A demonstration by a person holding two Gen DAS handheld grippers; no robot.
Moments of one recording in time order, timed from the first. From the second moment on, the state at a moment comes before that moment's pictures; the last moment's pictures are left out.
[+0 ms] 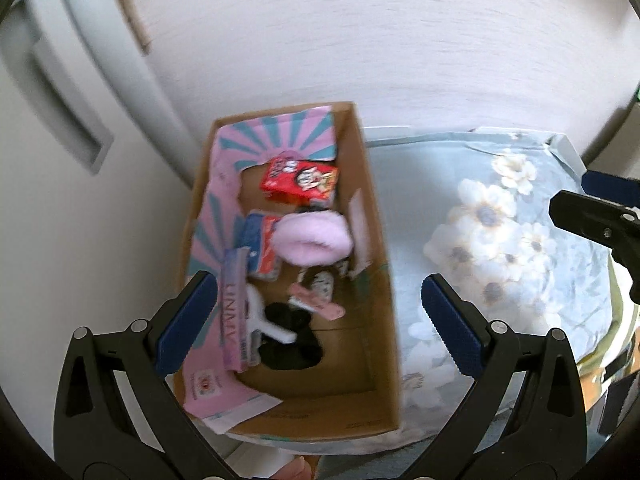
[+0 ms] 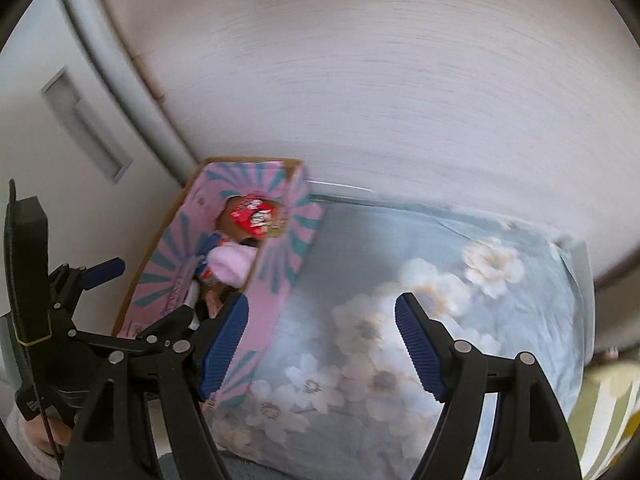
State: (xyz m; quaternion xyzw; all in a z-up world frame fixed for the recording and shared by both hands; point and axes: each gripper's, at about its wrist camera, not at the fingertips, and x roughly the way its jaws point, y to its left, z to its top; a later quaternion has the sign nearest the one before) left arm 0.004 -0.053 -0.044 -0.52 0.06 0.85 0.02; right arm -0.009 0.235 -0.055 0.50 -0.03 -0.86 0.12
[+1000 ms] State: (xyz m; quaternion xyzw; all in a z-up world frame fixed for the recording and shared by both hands) left arm 0.006 -0.003 -0.051 -0.53 0.03 0.84 0.05; right arm 0.039 0.312 -0.095 0.54 -0.07 -0.84 -0.04
